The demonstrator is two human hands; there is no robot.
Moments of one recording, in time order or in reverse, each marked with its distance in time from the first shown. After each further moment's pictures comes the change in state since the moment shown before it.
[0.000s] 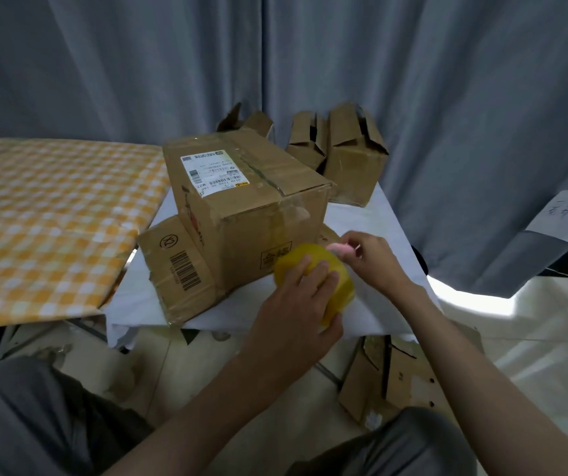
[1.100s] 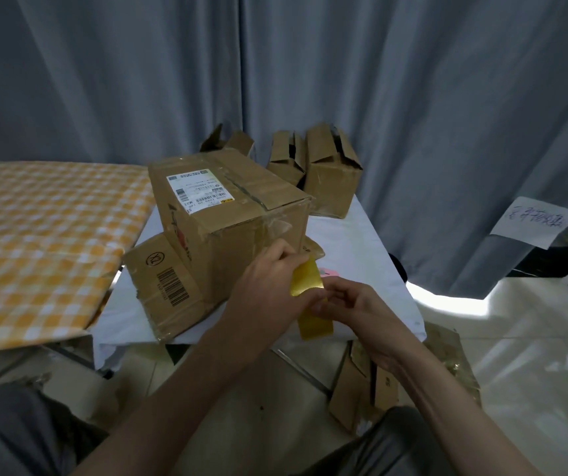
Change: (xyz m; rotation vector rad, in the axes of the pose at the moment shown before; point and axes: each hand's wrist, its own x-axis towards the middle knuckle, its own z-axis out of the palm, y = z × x) left_hand 0.041 -0.011 -0.051 -0.256 -0.084 -0.177; right_hand -0.103 -0.087 -0.034 0.938 -0.196 0.244
